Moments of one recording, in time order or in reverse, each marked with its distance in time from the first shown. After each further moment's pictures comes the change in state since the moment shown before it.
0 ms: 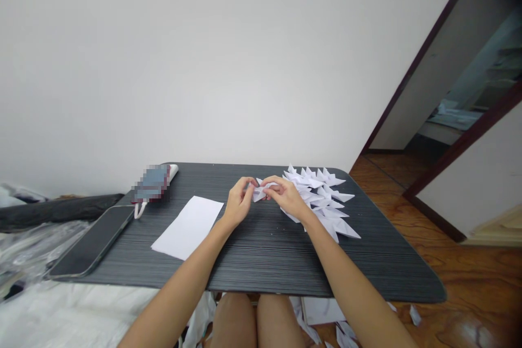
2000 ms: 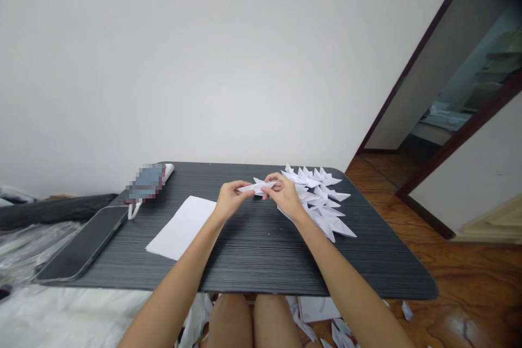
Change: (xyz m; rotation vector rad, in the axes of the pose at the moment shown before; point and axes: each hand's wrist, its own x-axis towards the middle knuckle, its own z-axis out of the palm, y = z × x) left_hand 0.010 -0.017 -0.013 -0.081 -0.098 -0.263; right_hand 0.001 0.007 0.002 0.016 0.204 0.080
